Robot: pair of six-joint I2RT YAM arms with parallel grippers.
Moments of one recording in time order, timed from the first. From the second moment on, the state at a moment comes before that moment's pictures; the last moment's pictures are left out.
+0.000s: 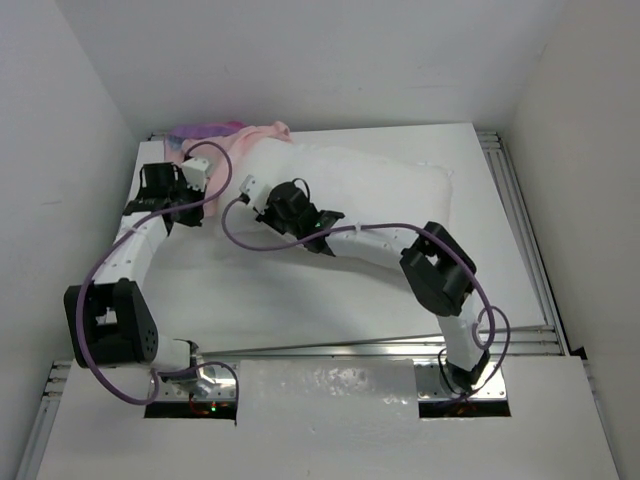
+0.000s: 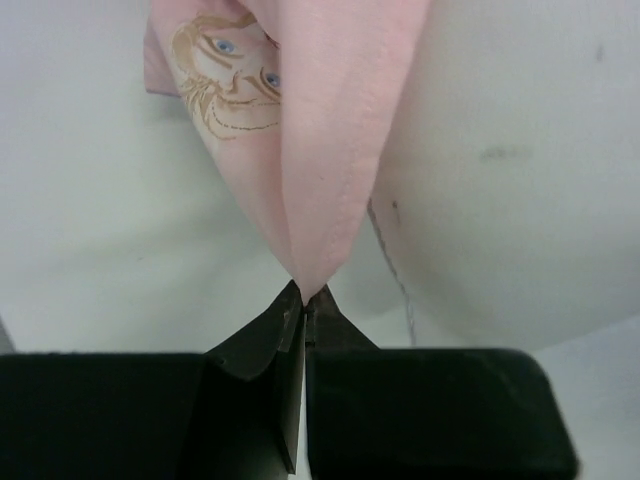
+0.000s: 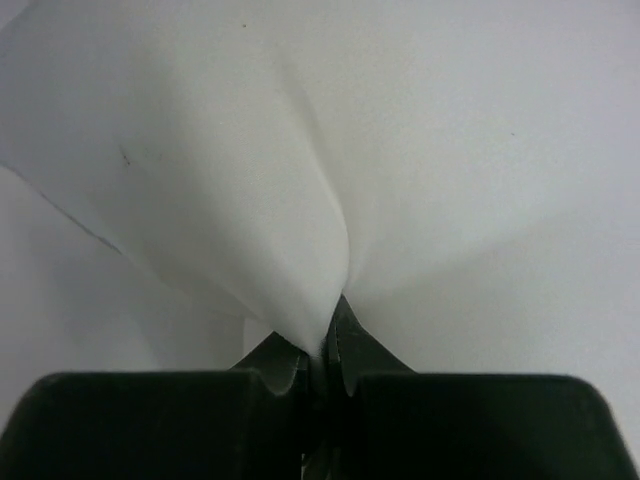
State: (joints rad) left arm 0.12 1.39 1.01 -0.43 0.22 0.32; right arm 0.90 2.06 1.47 0.11 0.18 -0.36
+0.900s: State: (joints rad) left arm -0.06 1.29 1.20 -0.95 0.44 0.69; right arm 0.82 2.06 1.46 0.36 0.07 -0.06
